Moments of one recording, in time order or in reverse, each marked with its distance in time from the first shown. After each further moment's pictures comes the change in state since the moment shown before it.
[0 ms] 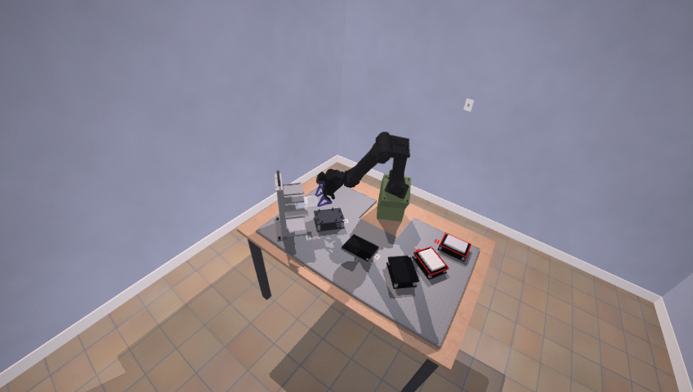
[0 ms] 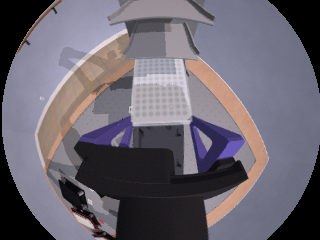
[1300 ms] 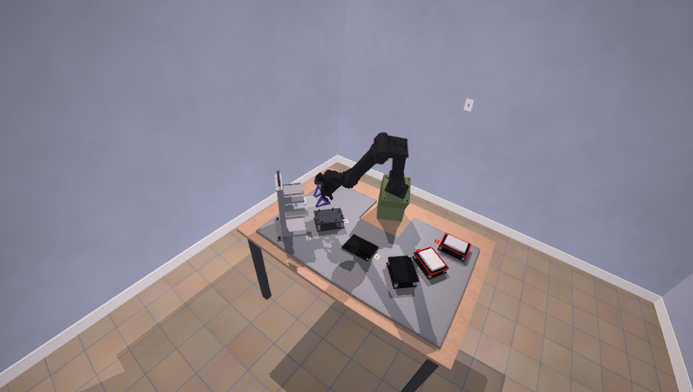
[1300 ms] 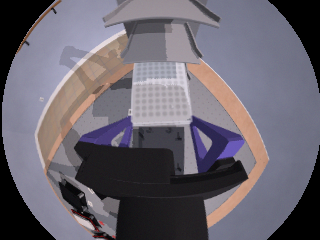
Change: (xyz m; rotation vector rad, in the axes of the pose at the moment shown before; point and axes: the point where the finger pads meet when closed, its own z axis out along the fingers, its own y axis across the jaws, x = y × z) arm -0.005 0.000 0.010 0.000 0.000 0.000
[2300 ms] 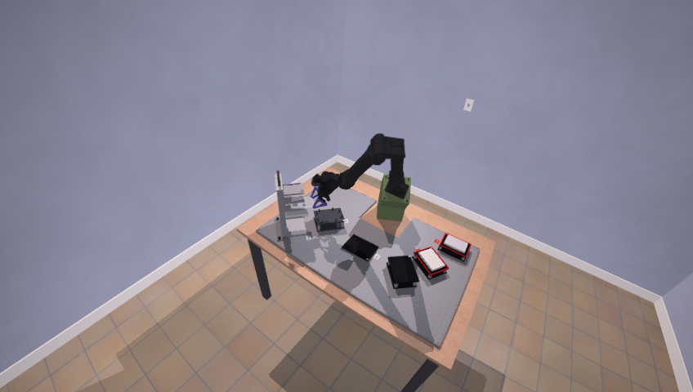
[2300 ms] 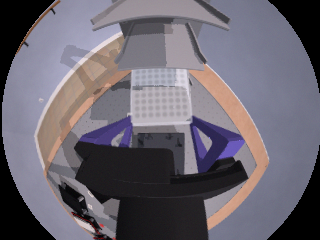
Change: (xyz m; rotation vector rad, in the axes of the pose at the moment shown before) arm -0.006 -0.001 0.016 0.002 -0.002 0.001
